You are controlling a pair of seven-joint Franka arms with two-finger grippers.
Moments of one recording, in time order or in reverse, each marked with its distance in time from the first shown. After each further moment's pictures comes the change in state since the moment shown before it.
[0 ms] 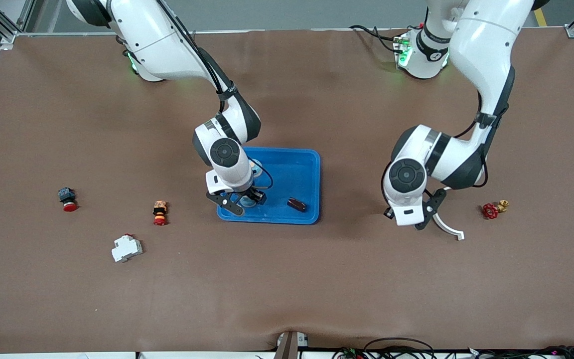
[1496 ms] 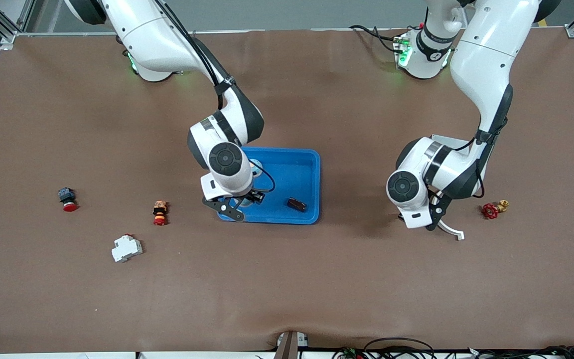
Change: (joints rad) left arm 0.033 0.027 -0.006 -0.032 0.138 -0.023 -0.121; right arm -0.024 -0.016 -0.019 0.225 -0.003 -0.370 -0.161
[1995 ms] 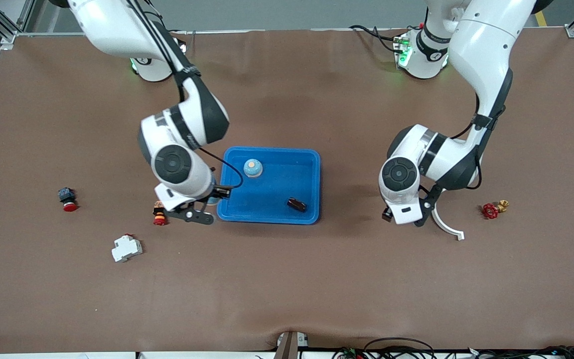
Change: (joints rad) left arm -0.023 -0.054 -0.080 0.067 -0.181 0.000 -0.034; right arm -0.138 -0.165 -0.007 -0.021 -0.001 -0.184 -0.366
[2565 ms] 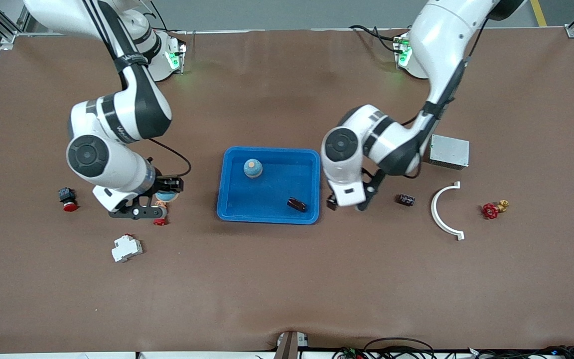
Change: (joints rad) left arm -0.221 0.082 -0.021 0.137 -0.030 0.067 -0.132; right arm -0.154 -0.173 -0.002 -0.200 0.000 0.039 -0.352
